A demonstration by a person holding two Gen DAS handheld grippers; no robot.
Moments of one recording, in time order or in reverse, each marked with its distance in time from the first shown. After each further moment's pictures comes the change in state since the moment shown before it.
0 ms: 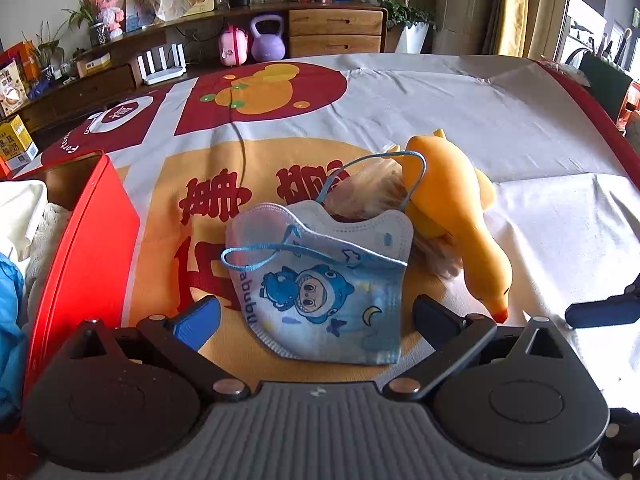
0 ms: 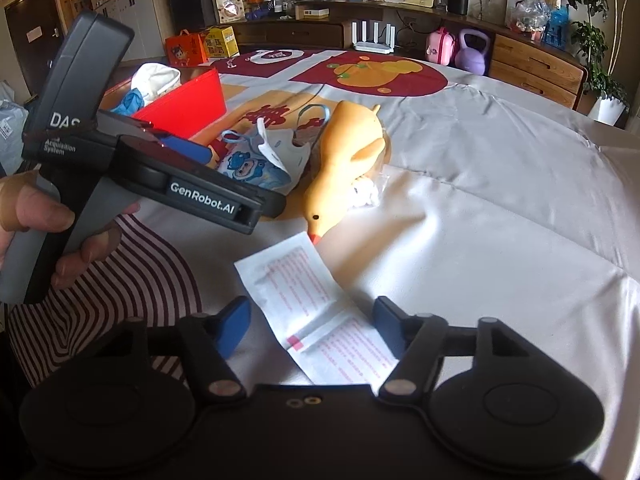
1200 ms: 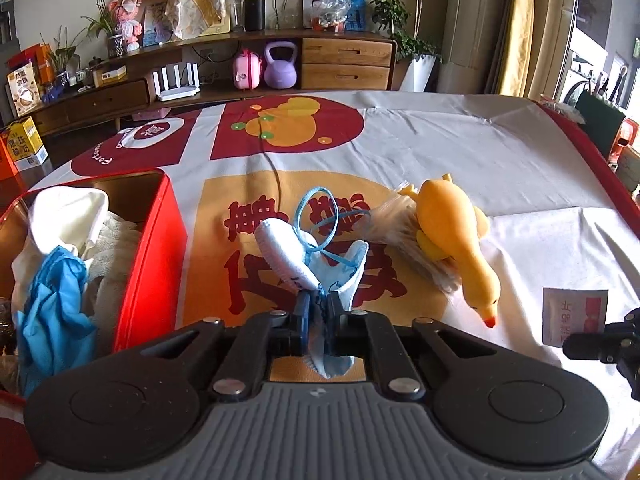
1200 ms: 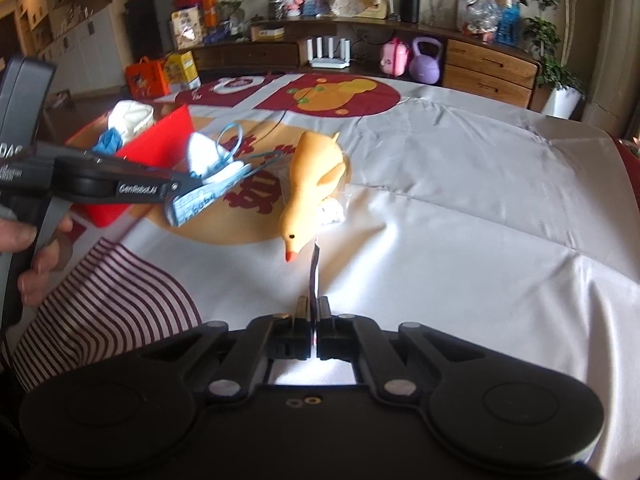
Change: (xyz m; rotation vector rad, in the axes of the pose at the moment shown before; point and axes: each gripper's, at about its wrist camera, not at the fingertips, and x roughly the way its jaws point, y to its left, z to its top) left arm -0.045 0.026 -0.005 -0.050 -0.087 -0.006; right arm -0.033 0.001 0.002 0.115 -0.064 -0.093
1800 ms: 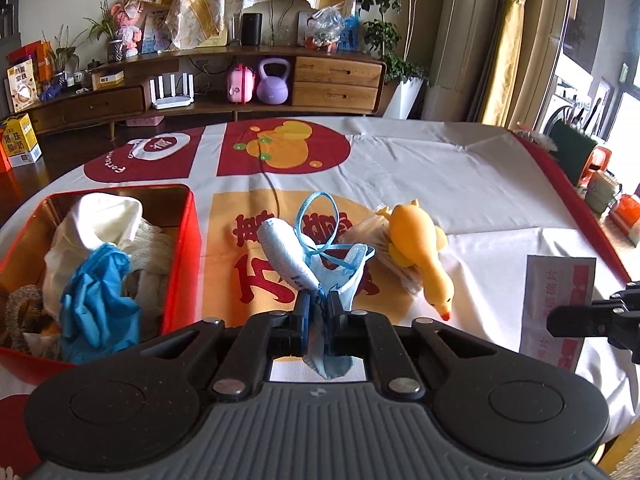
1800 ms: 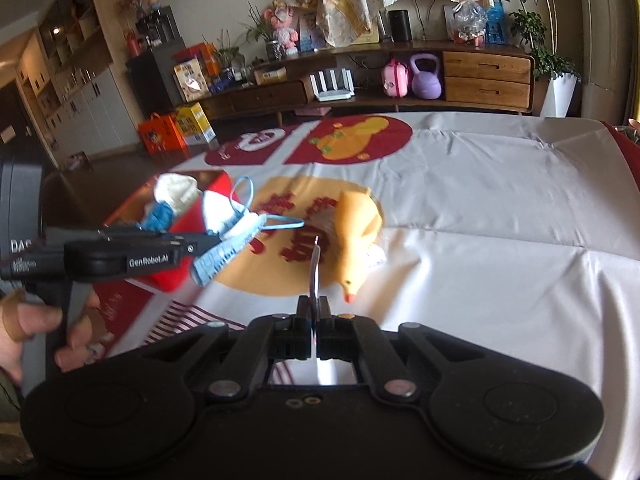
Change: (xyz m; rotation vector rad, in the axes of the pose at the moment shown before) left arm -0.061 0.014 -0.002 -0.045 -0.049 -0.067; right arm -0.053 0.021 0.018 0.141 -0.093 0.108
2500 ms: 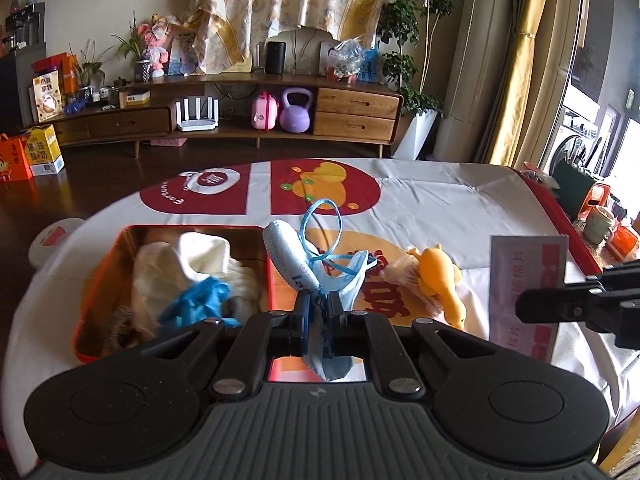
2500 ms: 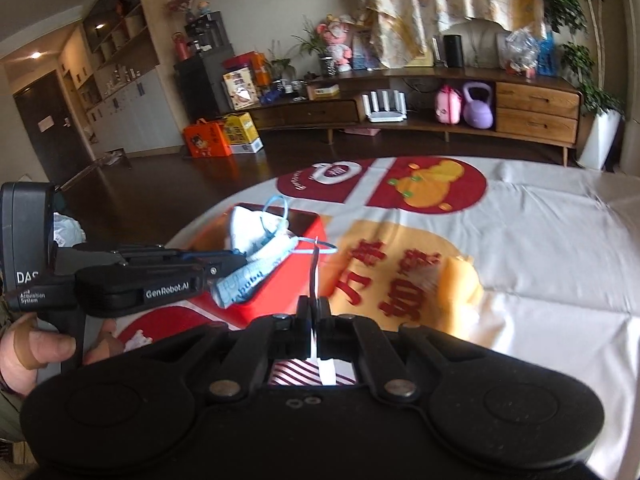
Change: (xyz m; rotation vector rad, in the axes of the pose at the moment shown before) left arm -0.078 0.050 0.018 -0.025 -0.063 0.033; right arm -0.005 0.092 0.049 -0.093 -0.028 0.094
